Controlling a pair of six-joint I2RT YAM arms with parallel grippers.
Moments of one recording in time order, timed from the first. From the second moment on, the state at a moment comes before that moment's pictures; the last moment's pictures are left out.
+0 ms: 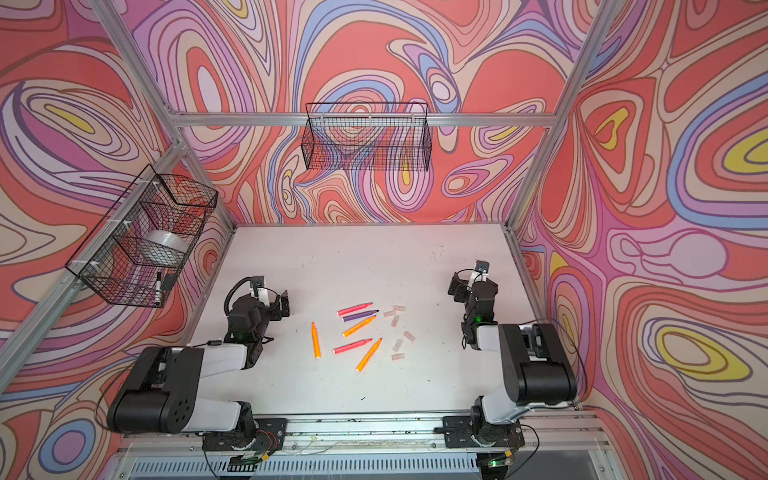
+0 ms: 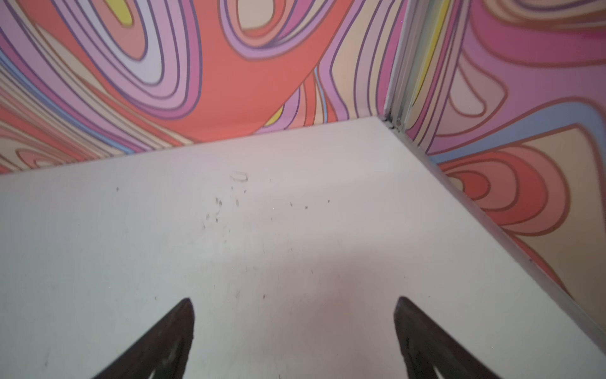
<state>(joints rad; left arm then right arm) -0.05 1.32 0.29 0.73 -0.12 0.00 -0.02 1.49 0.47 0.75 0.14 0.14</state>
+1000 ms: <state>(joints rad) -0.03 0.59 0.50 -0.09 0.63 -0.64 -0.02 0.96 0.64 -0.10 -0.15 0.60</state>
